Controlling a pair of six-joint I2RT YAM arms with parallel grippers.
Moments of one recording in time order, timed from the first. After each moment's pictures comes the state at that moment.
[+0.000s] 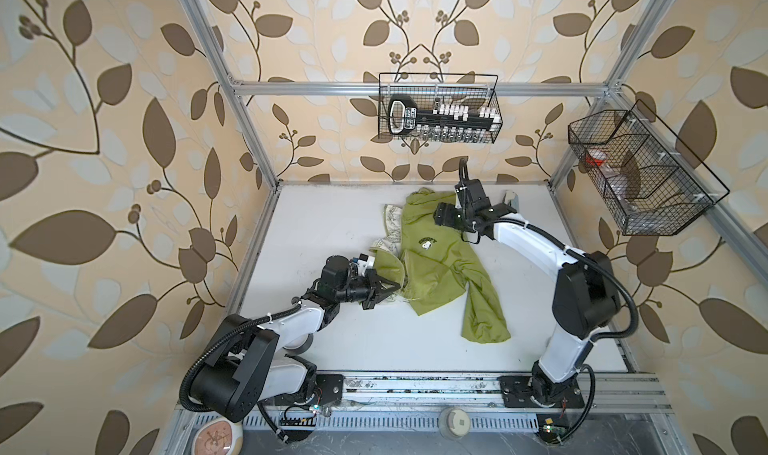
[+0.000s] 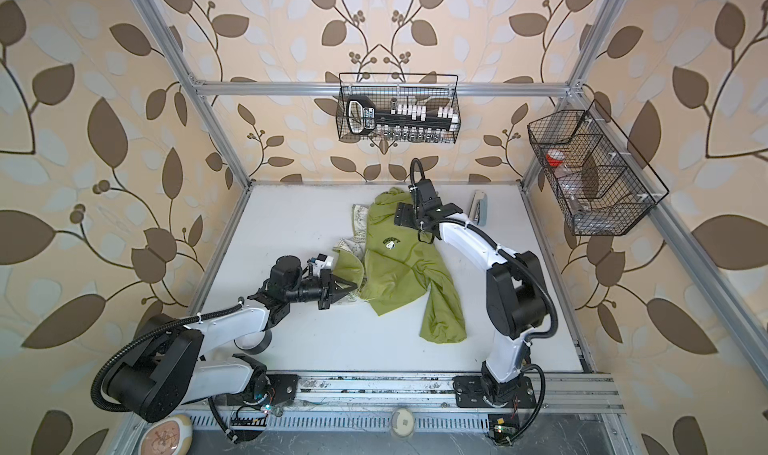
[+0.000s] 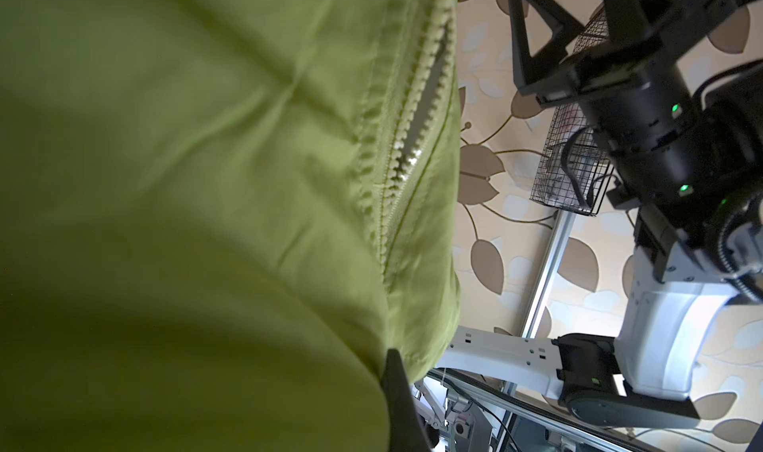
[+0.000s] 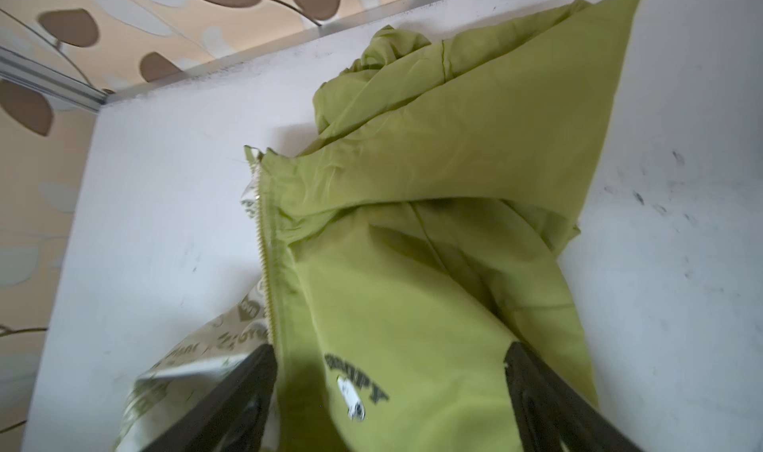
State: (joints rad) left arm -0.37 1.27 0.37 0.45 0.87 -1.32; right arm 0.40 1.88 1.52 -0.48 0.08 0.53
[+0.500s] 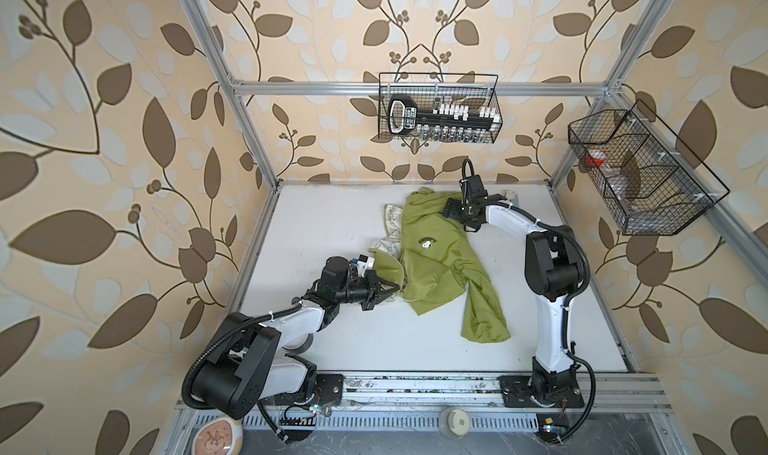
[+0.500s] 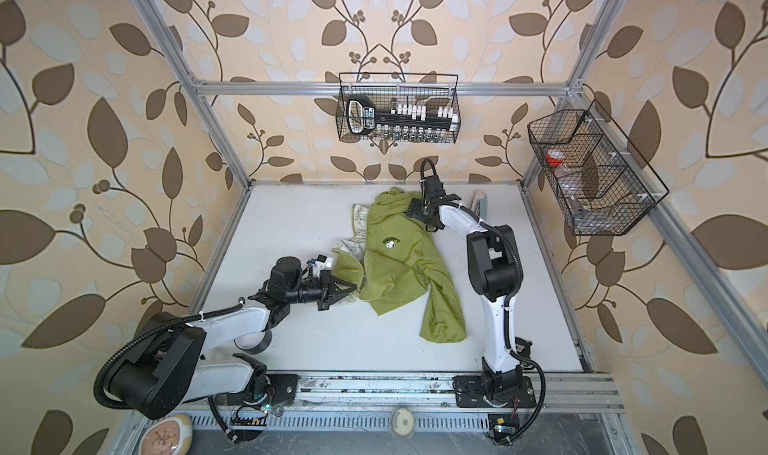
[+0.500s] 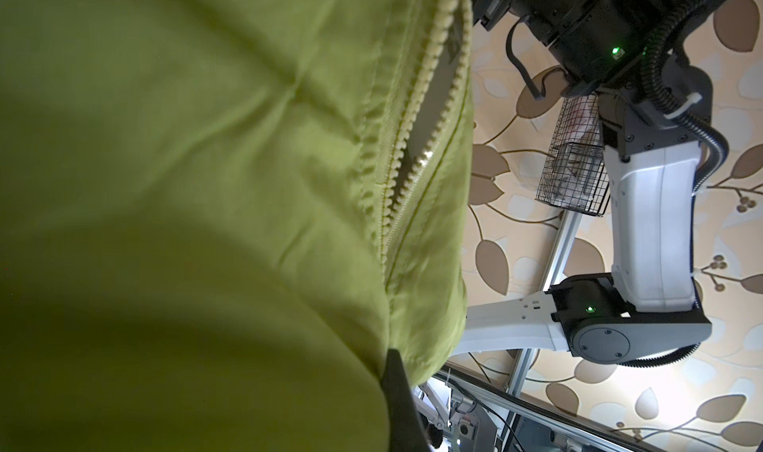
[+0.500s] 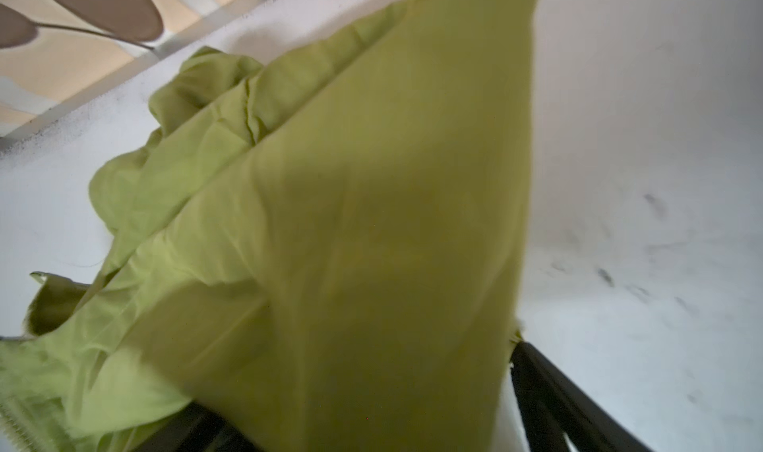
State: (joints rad) left arm -0.37 1.30 0.36 0.47 0.87 -1.30; right arm 0.26 2.20 1.71 -0.48 0.01 0.60
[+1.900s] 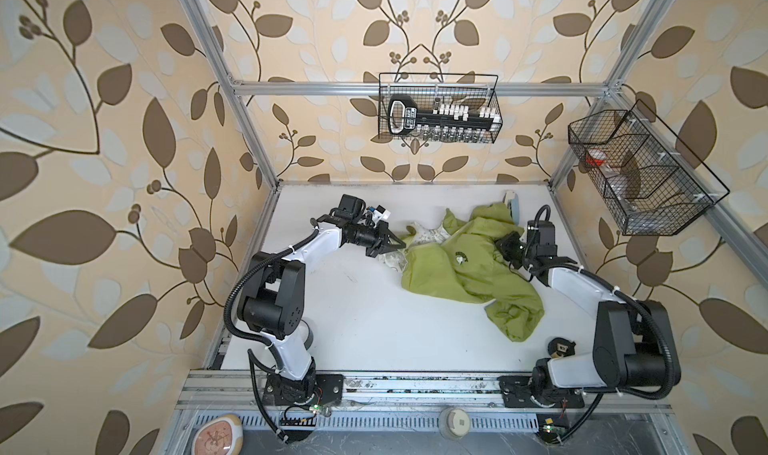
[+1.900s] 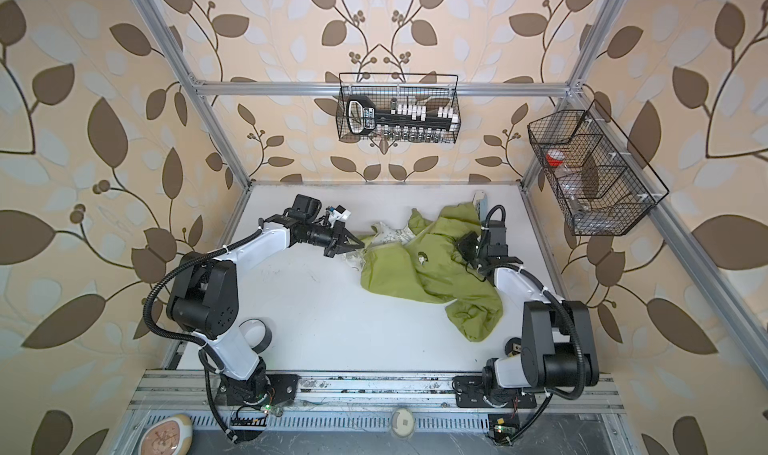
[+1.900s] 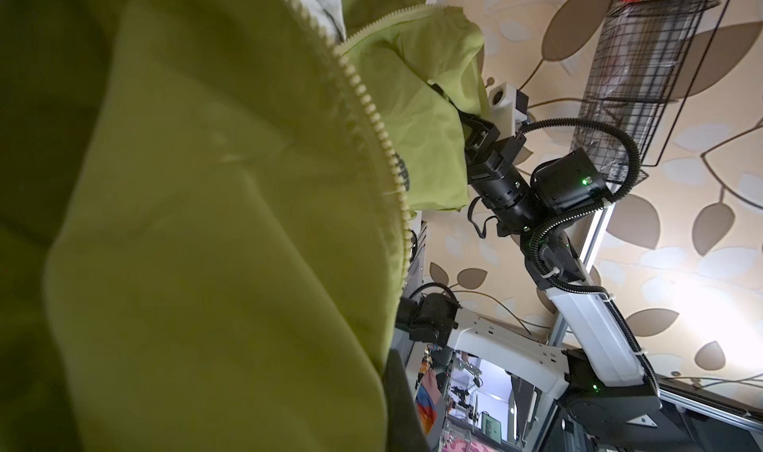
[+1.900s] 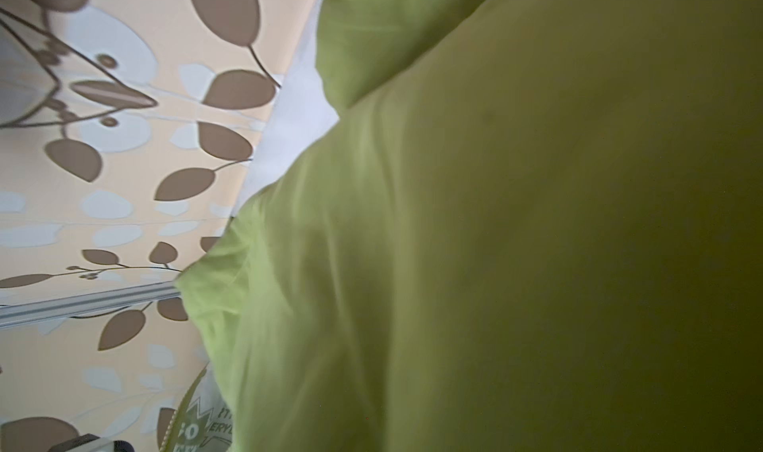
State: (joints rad) left arm -0.28 1.73 1.19 -0.45 1.07 -0.63; right arm -0.01 1.37 0.69 -0.02 -0.21 0.92
